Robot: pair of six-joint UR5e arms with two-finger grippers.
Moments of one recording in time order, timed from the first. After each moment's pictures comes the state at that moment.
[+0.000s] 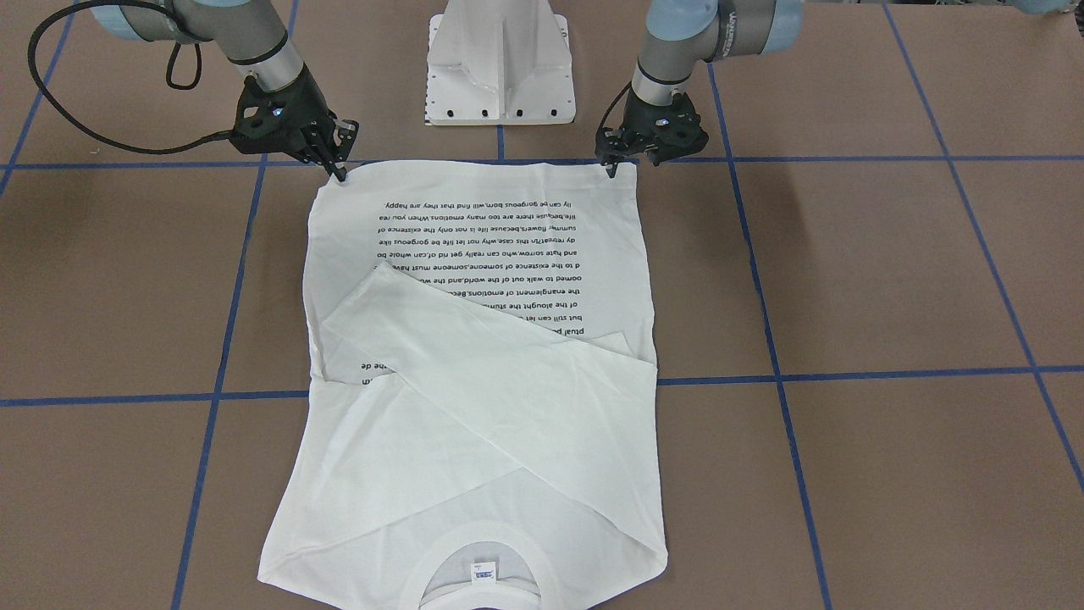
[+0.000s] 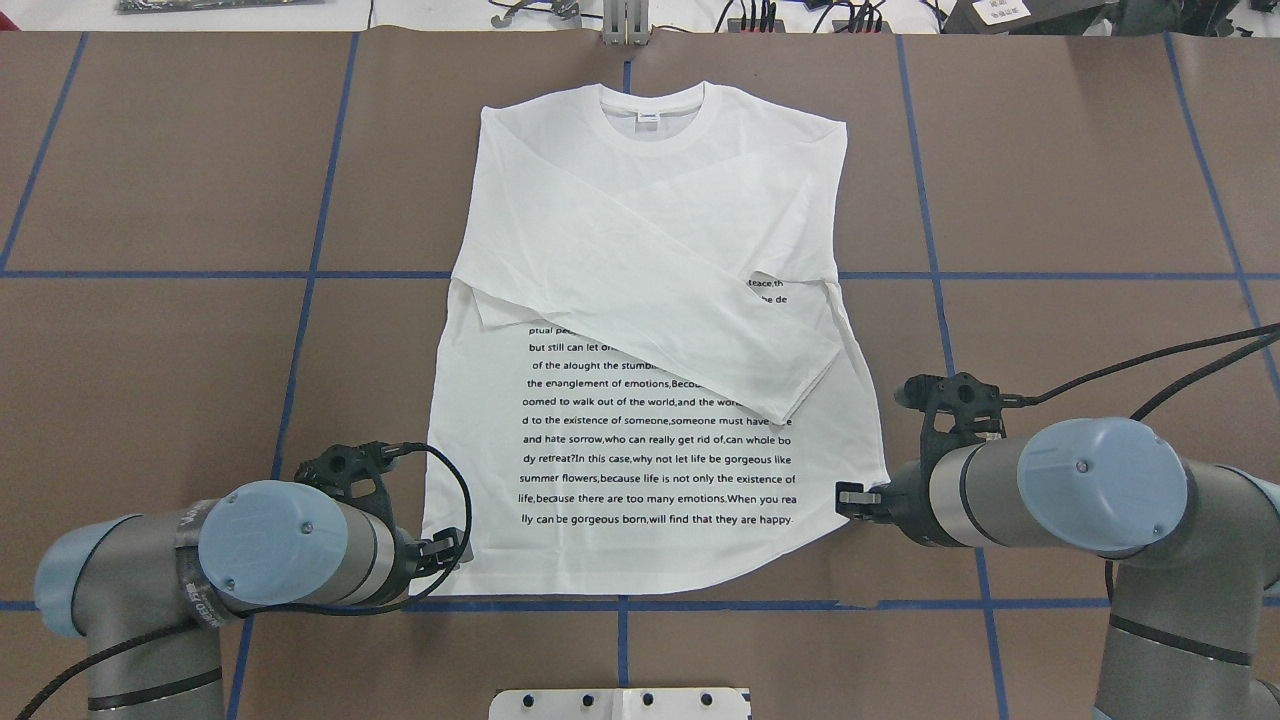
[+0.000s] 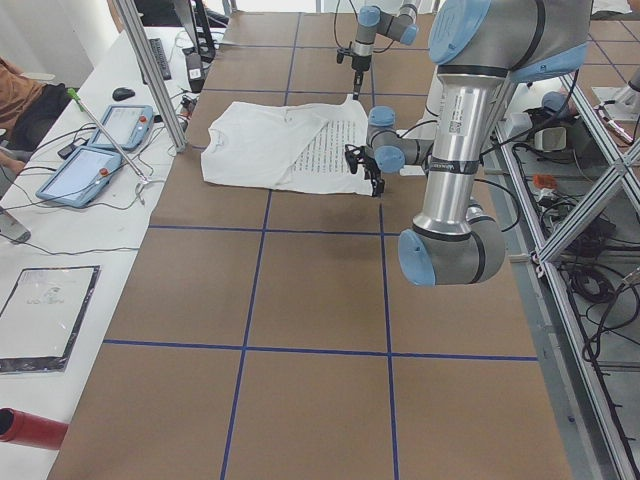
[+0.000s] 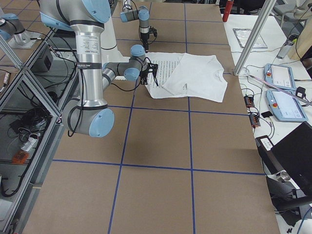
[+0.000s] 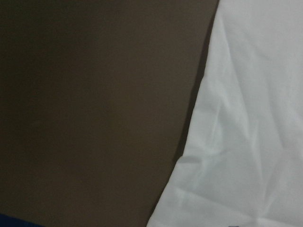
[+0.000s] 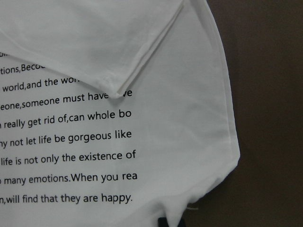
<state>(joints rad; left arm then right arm) -0.25 -1.81 -1.99 -1.73 -1.74 -1.70 0.37 -1.51 2.12 -1.25 1.76 1.45</state>
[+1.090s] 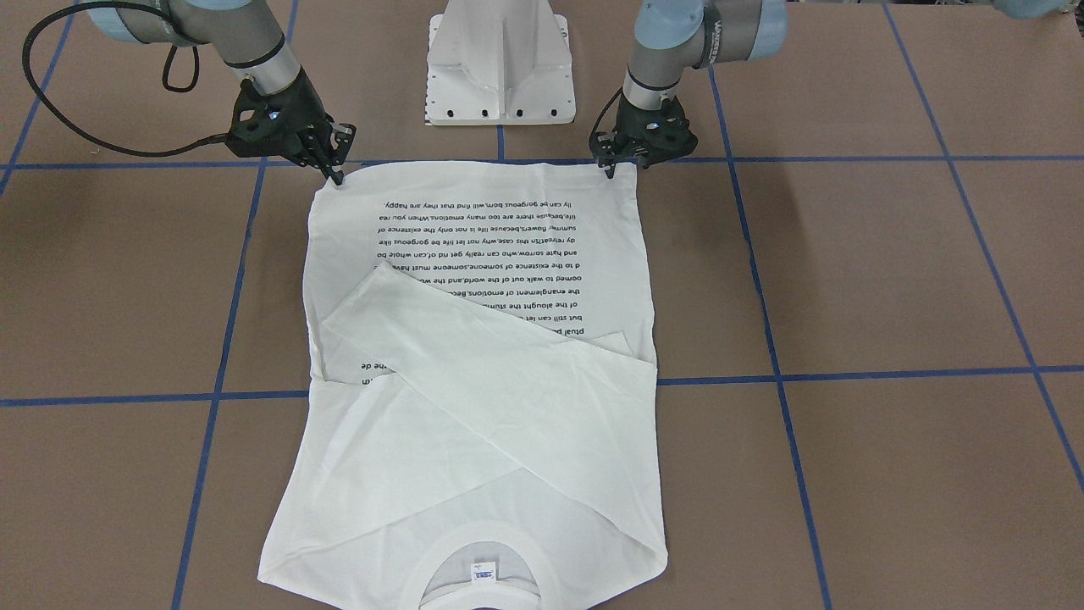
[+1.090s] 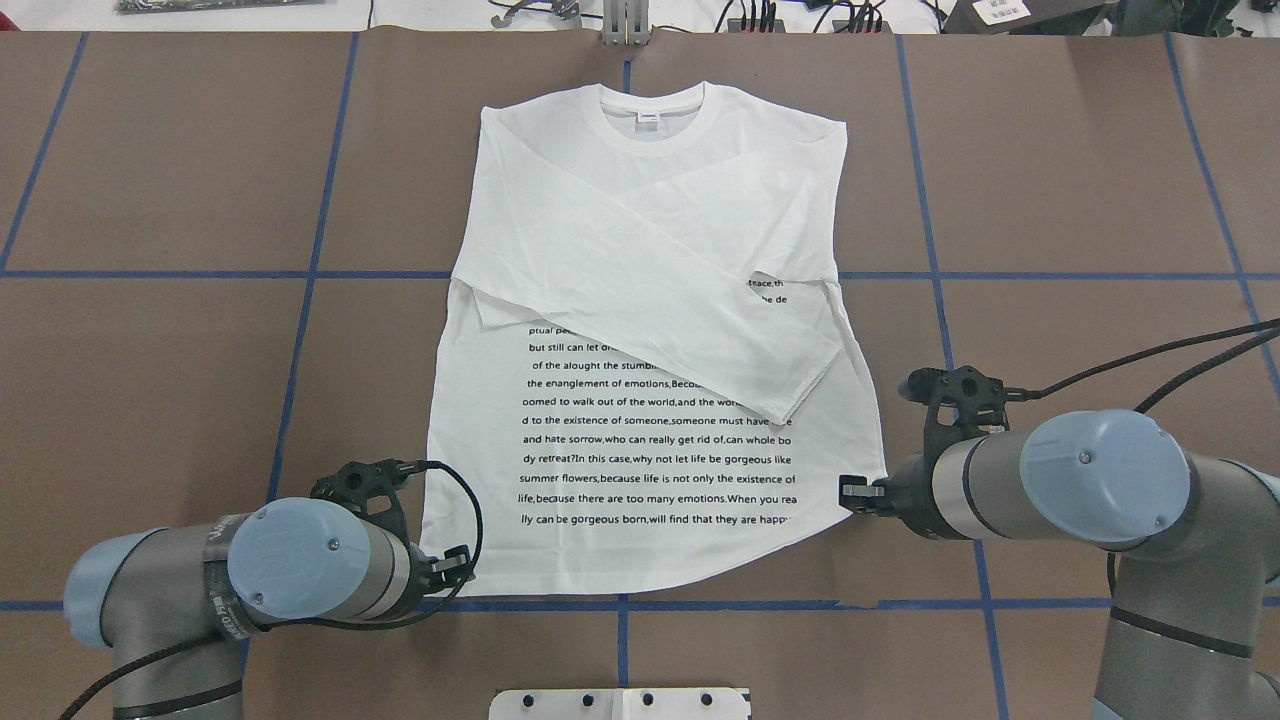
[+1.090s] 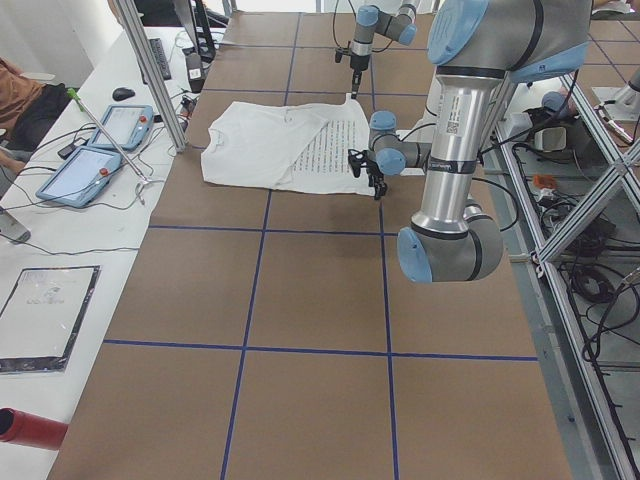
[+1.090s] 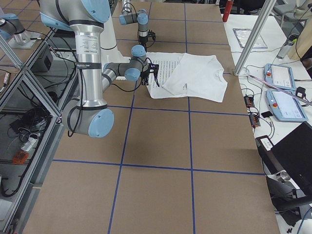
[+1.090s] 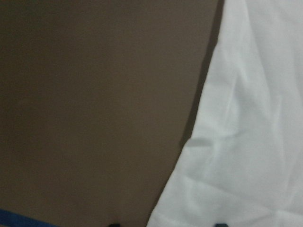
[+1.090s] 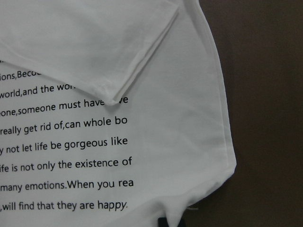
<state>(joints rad) -0.23 -1.83 -1.95 -1.73 -1.74 -1.71 0.38 -1.51 2.12 -1.25 1.77 1.45</state>
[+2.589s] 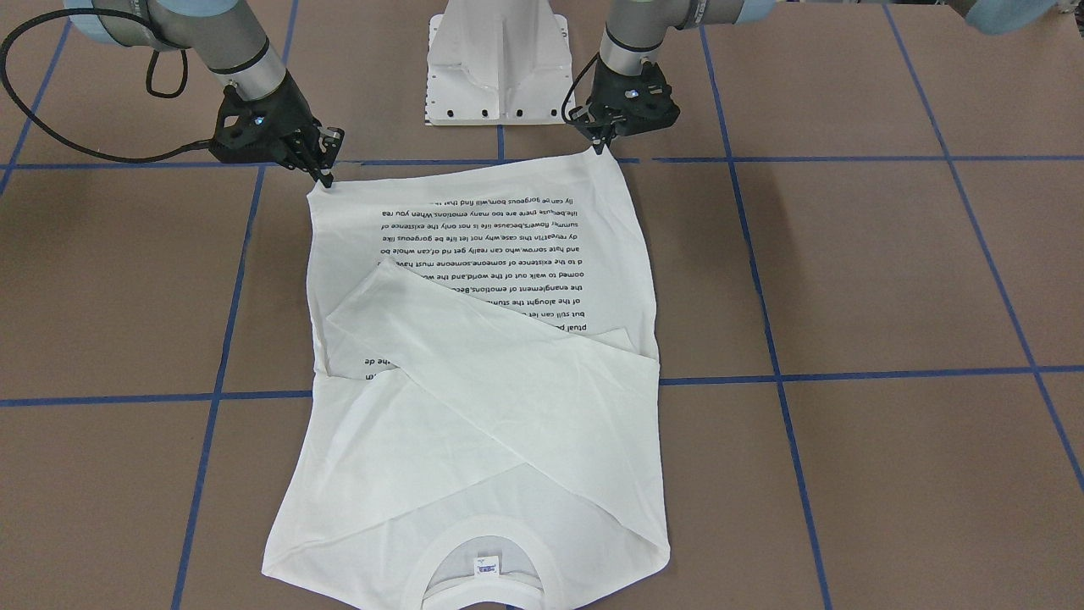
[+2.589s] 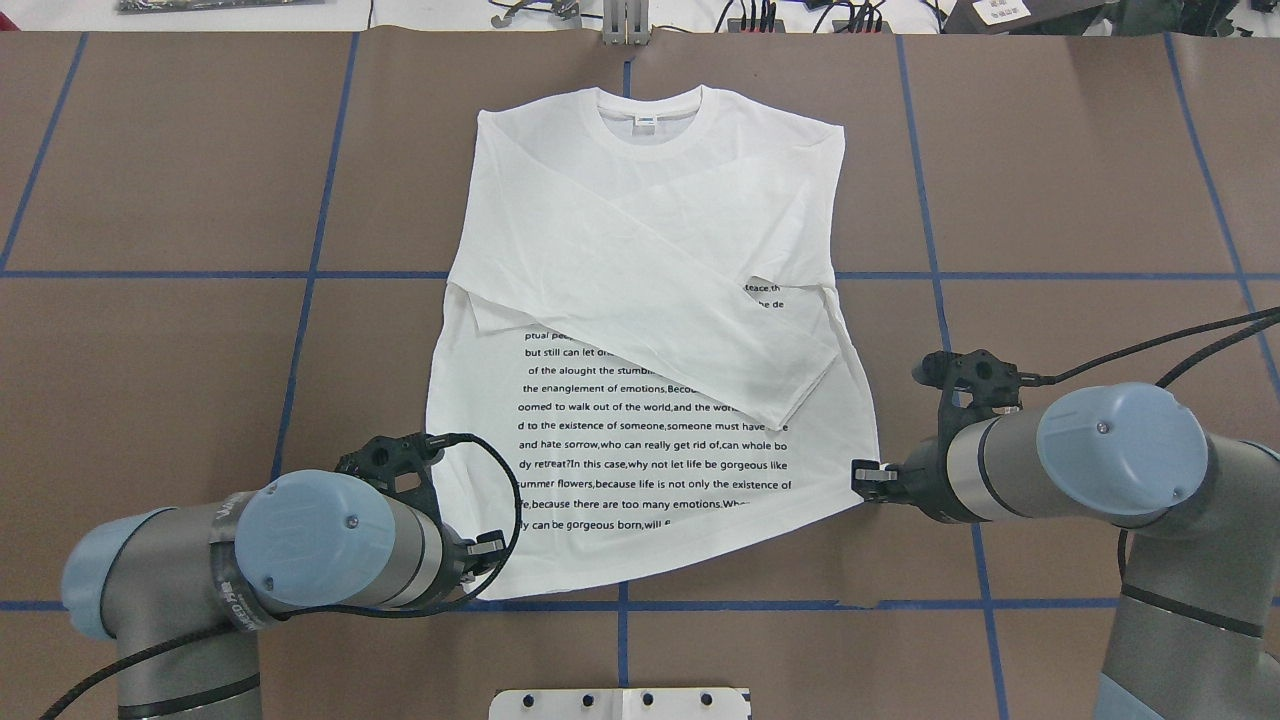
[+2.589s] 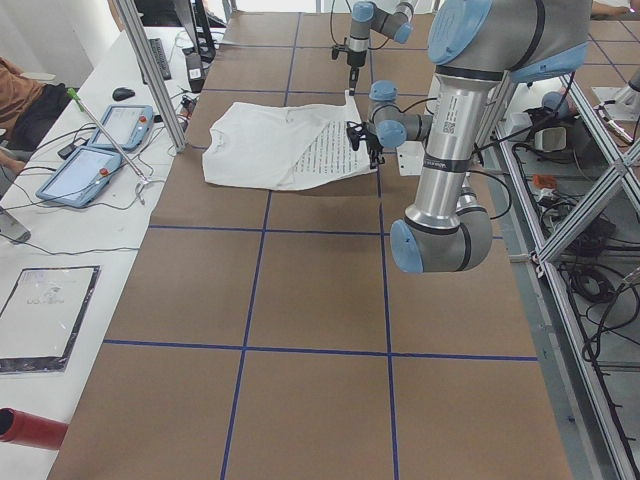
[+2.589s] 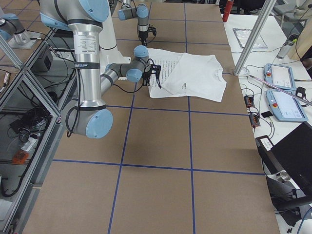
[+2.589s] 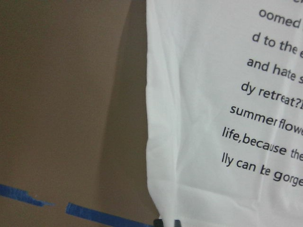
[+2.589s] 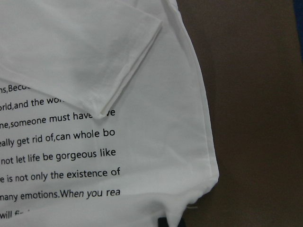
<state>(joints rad) -0.26 -1.92 -2.12 -1.53 -1.75 -1.70 0.44 -1.53 2.13 -1.25 1.86 1.44</state>
